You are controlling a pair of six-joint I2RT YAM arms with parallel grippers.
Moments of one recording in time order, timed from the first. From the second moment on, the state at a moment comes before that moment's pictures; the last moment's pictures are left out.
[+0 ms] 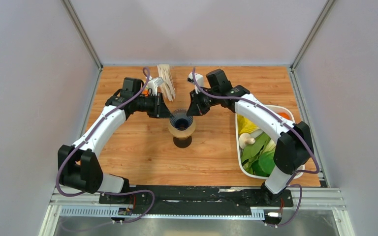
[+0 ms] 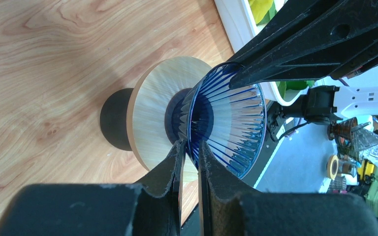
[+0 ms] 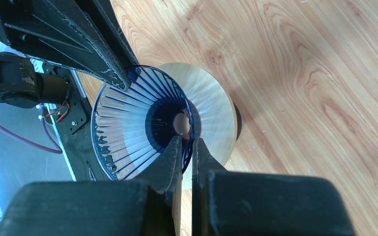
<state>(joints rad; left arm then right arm) -0.26 1.39 1.12 -0.55 0.79 -0.20 0.62 1.70 1.47 -0.52 -0.58 0.06</state>
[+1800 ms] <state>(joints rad) -0.26 1.40 1.17 -0.60 0.80 -0.19 0.63 1.80 1.64 -0.73 -0.62 0.03</state>
